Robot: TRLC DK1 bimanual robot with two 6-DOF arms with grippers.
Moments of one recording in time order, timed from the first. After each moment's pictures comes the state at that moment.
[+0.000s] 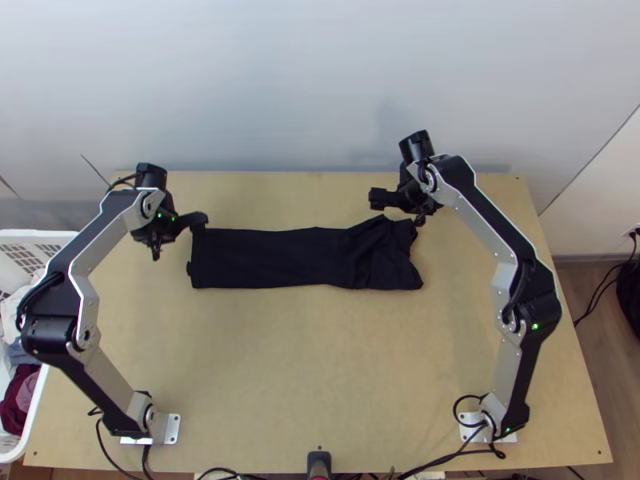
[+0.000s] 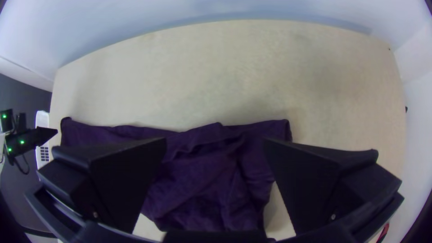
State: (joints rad) left arm 0.02 1.84 1.45 -0.76 0.03 -0.28; right arm 0.37 2.05 1.91 -0.95 -0.05 0.38
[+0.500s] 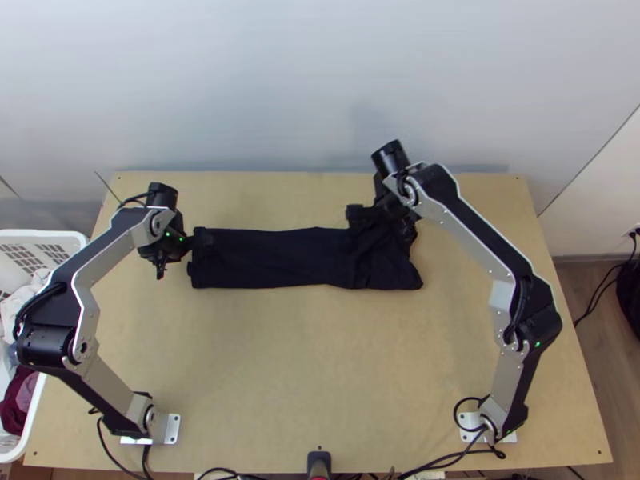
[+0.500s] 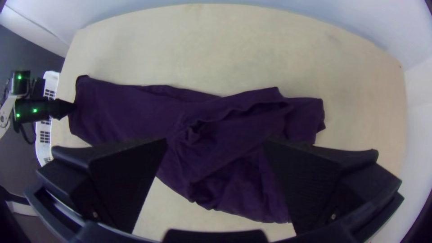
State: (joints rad) left arm -0.03 1.78 1.29 -0.73 0.03 -0.24; right arm 0.51 1.97 1.87 -1.01 -0.05 0.35
